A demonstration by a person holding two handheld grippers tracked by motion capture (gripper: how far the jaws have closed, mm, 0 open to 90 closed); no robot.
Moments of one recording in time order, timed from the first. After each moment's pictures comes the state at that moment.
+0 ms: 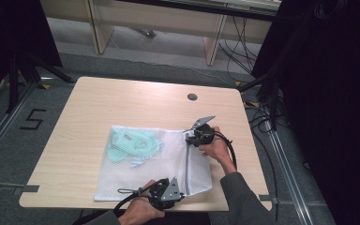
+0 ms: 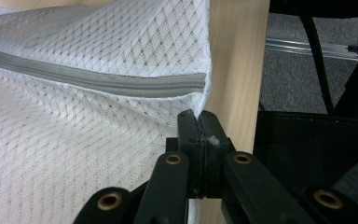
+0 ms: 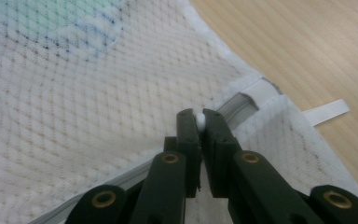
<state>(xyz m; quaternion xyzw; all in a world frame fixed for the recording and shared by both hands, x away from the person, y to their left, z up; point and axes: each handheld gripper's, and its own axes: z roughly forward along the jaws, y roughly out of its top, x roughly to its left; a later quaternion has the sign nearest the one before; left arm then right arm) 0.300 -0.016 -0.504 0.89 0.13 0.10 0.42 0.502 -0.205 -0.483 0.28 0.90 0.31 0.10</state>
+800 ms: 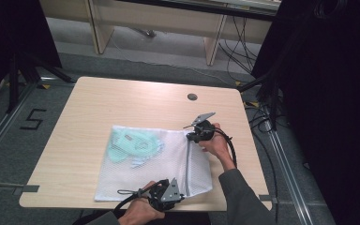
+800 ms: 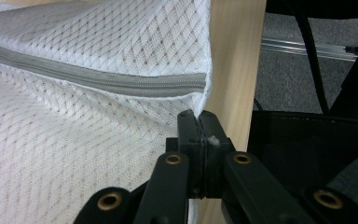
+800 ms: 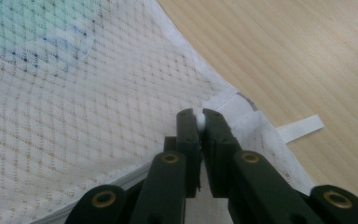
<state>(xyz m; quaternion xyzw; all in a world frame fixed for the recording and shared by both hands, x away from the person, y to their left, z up) 0.298 -0.016 -0.505 0.89 0.14 0.09 0.42 0.515 -0.206 -0.482 0.29 0.90 0.31 0.12</state>
